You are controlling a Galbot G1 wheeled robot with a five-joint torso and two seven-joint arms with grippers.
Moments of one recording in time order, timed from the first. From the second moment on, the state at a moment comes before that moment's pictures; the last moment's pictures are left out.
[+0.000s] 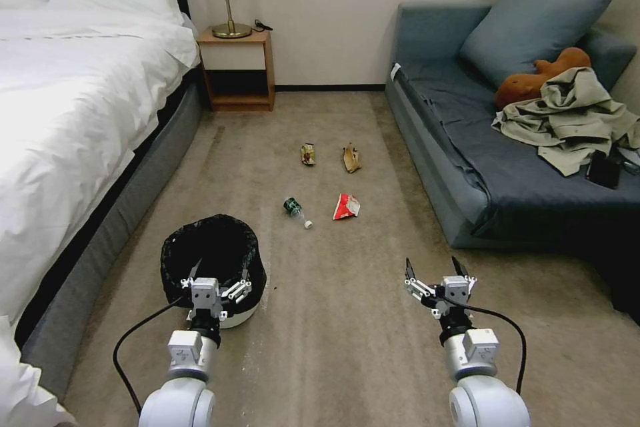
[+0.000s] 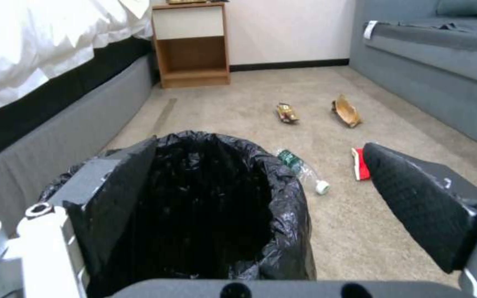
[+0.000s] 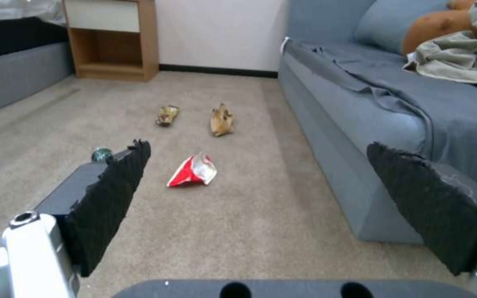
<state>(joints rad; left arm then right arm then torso) 1.55 -1.50 -0.55 -2.00 0.00 0.00 0.00 -1.55 1.50 0.55 2.00 0.00 0.00 0.00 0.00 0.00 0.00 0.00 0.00</state>
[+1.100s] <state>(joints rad) 1.55 -1.50 -0.55 -2.00 0.00 0.00 0.00 -1.55 1.50 0.55 2.00 0.00 0.00 0.00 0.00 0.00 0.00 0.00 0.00</state>
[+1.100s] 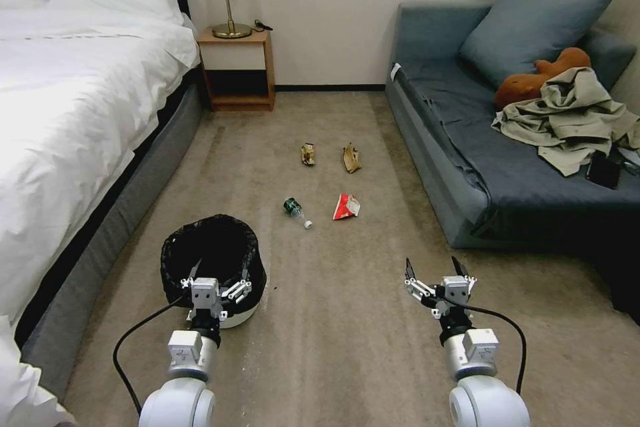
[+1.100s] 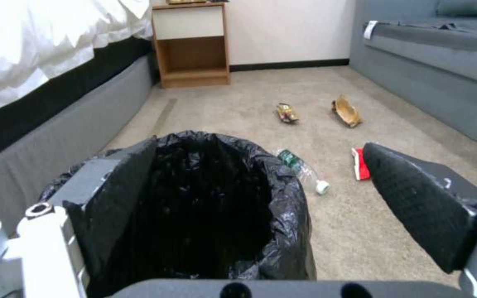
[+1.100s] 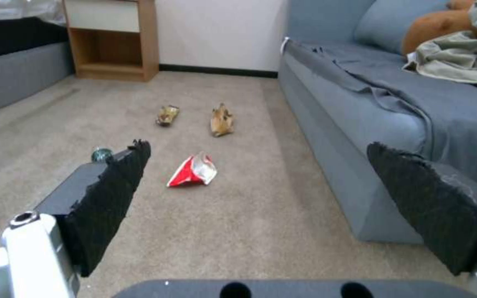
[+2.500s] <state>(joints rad) 1.42 -1.13 -0.73 -2.16 -0.56 0.54 -0.30 -1.66 1.33 0.76 2.37 0.45 -0.54 0.08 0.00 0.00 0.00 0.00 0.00</state>
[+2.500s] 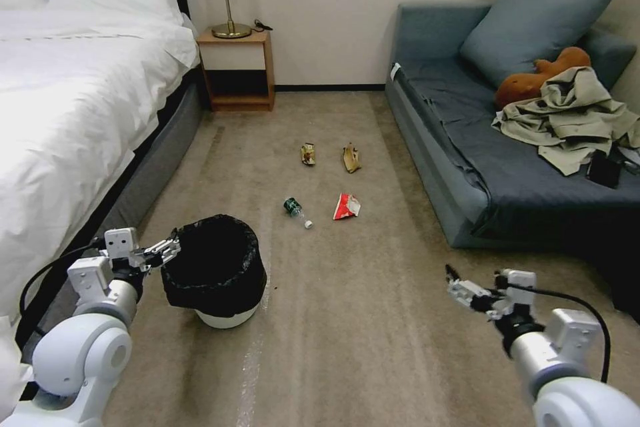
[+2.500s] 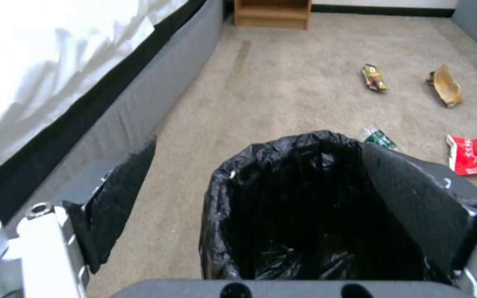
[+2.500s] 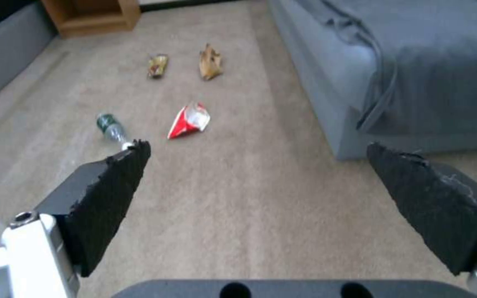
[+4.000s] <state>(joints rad) 1.22 -1.08 -0.66 -1.78 -0.74 0.63 -0.32 -1.70 1.36 0.65 2.29 0.34 -0.47 0.08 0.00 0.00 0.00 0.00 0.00</state>
